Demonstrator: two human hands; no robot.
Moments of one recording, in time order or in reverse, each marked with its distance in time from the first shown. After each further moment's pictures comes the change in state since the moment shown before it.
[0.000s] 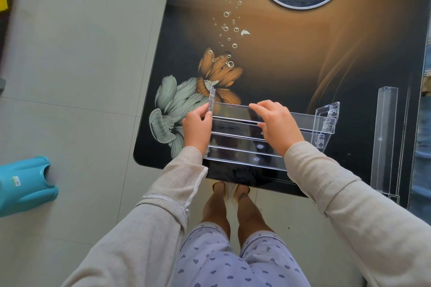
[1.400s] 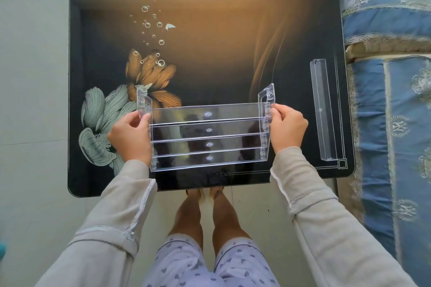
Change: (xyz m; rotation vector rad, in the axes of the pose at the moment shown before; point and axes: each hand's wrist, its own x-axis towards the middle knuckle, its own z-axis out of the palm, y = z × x) left_hand 0.004 0.000 0.024 0.130 0.298 0.096; right_hand -0.055 0.089 0.000 0.501 0.566 0.833
